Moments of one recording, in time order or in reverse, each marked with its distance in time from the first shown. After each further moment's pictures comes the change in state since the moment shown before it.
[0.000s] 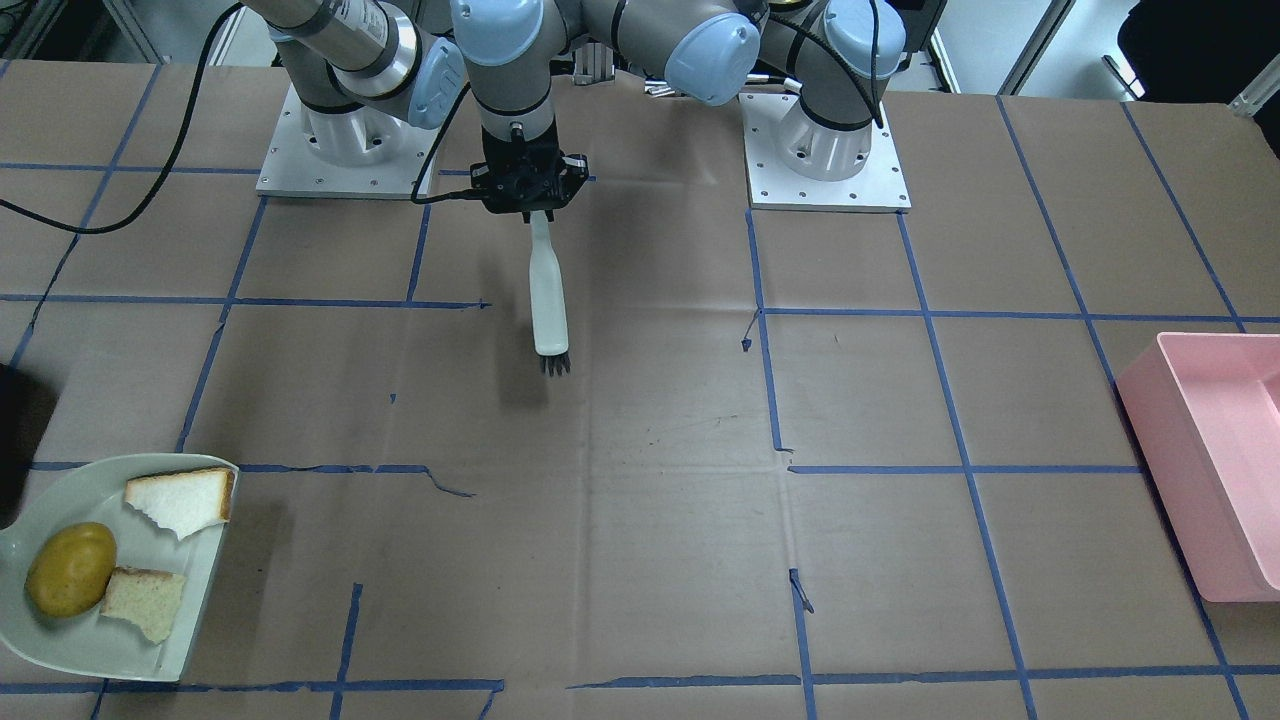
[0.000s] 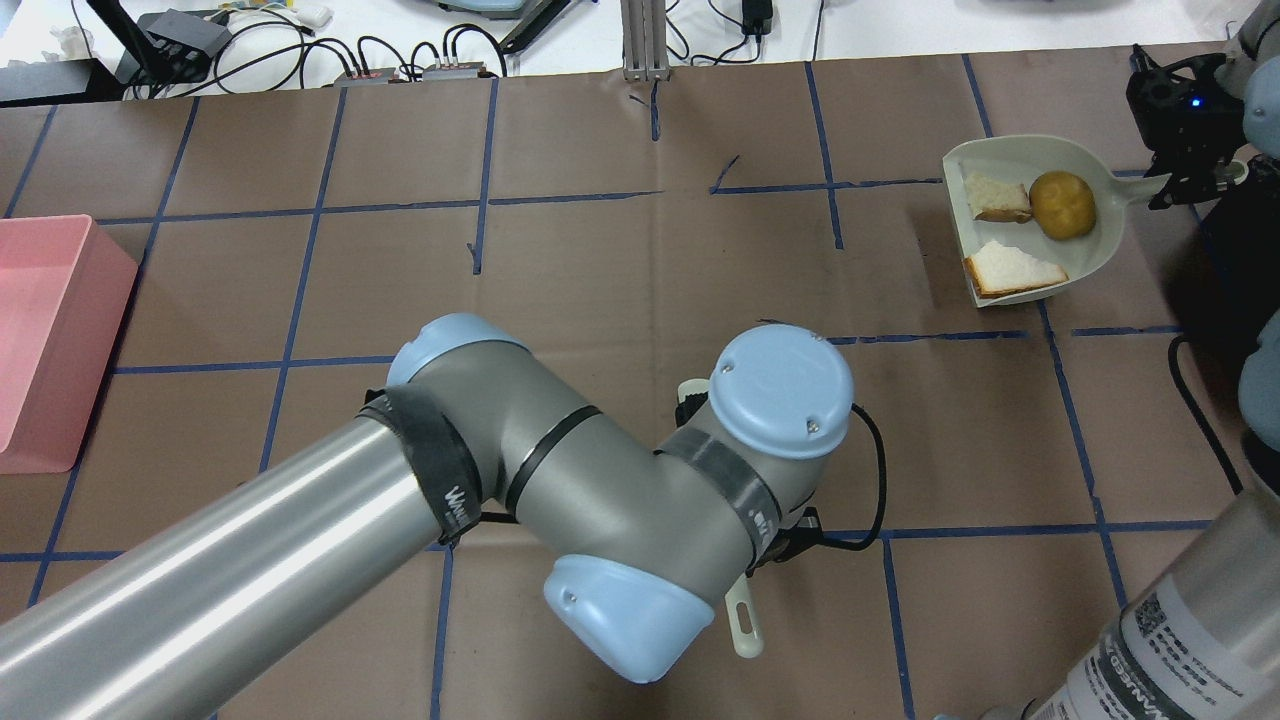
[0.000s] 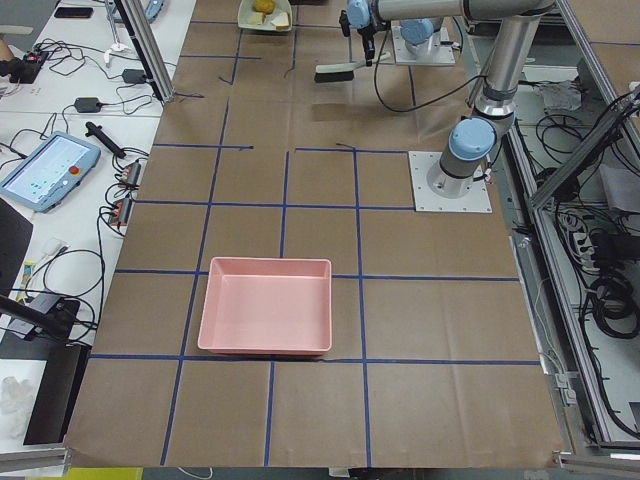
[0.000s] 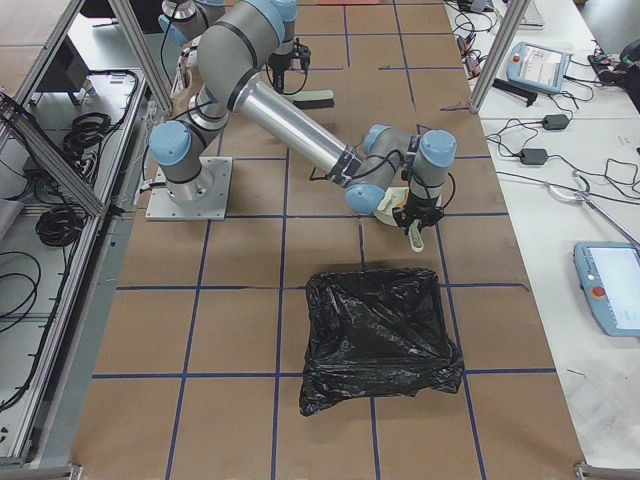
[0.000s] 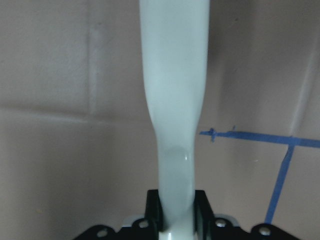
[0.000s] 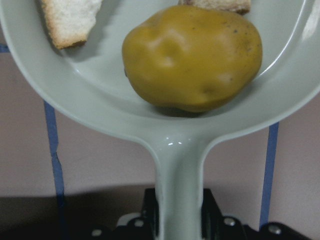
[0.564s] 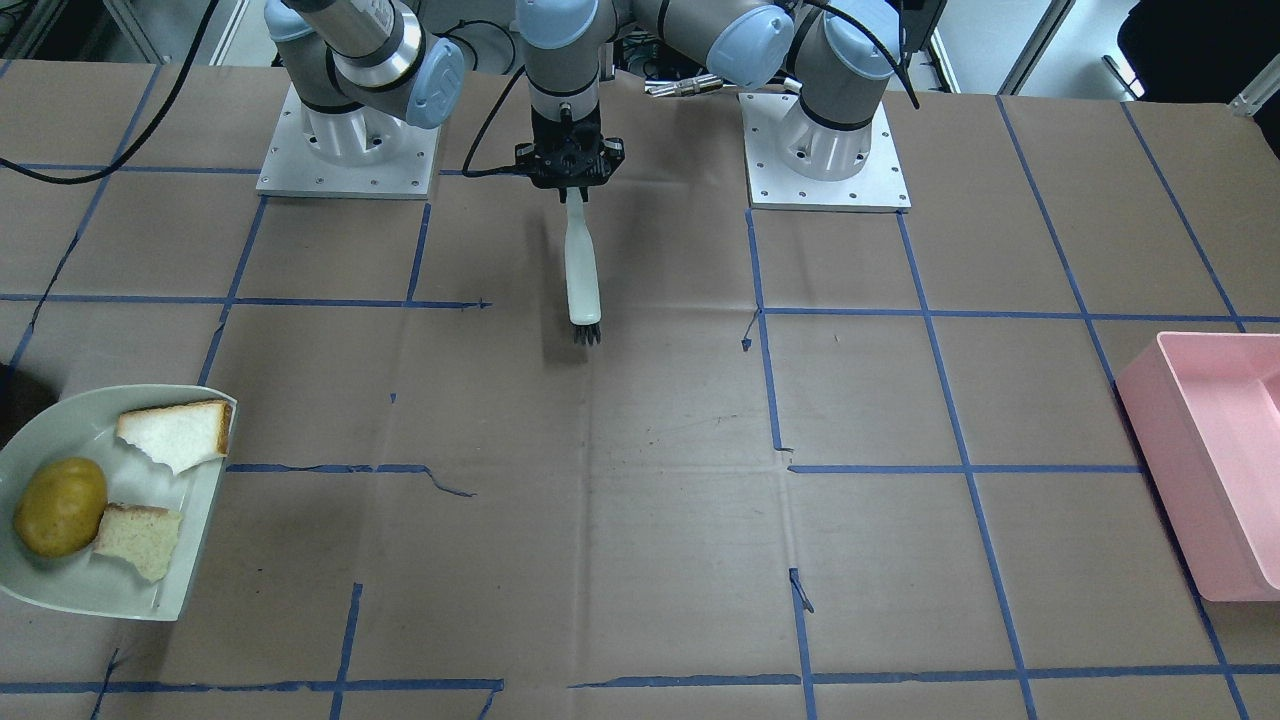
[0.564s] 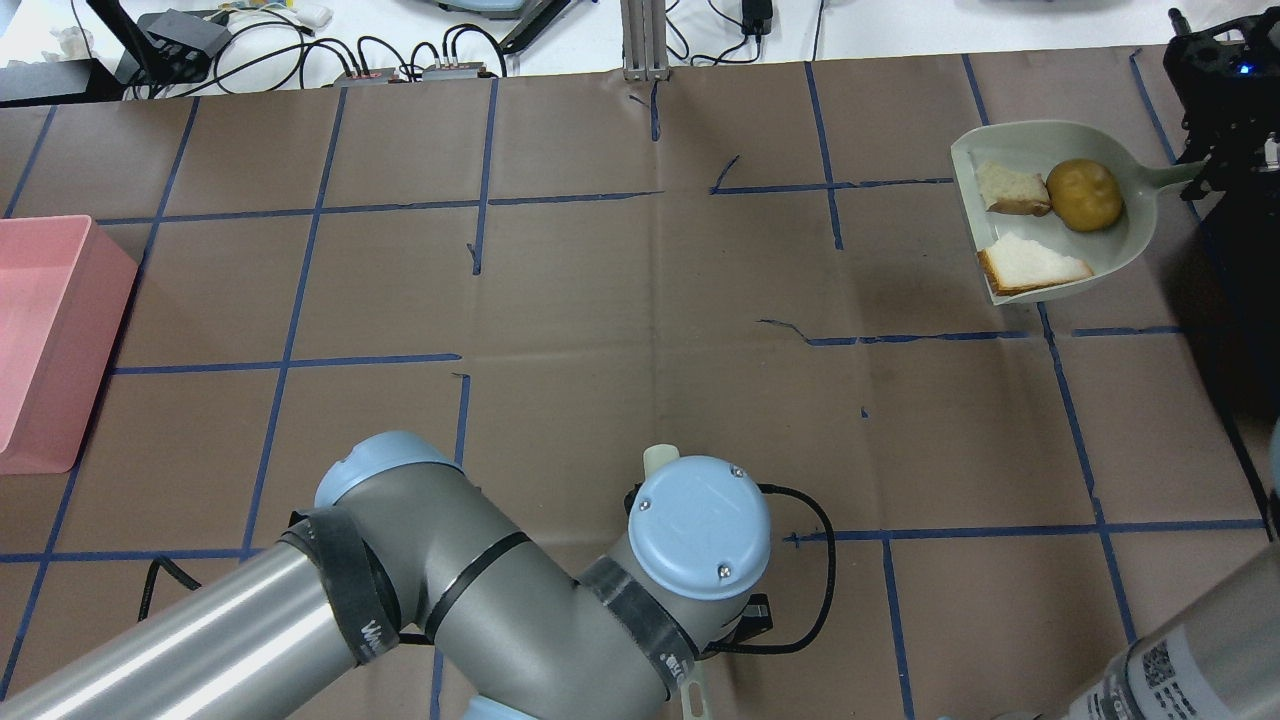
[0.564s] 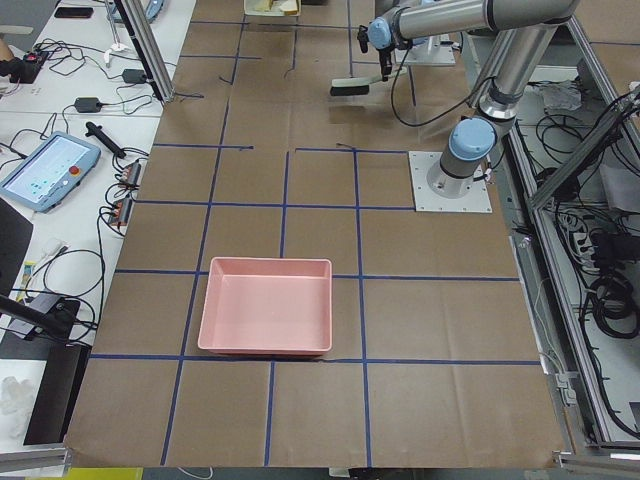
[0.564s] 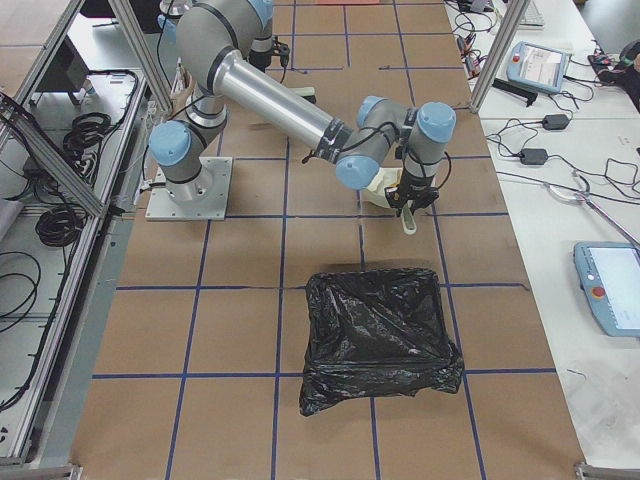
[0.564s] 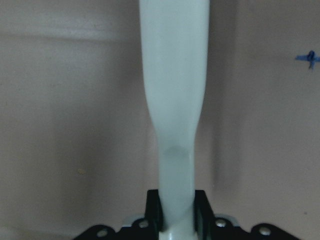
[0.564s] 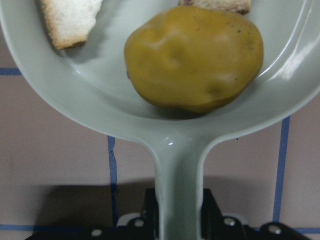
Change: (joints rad) left arm -0.019 0.102 -0.197 0.110 -0.005 0.017; right arm -0.003 -0.124 -0.009 0.195 0.002 -0.003
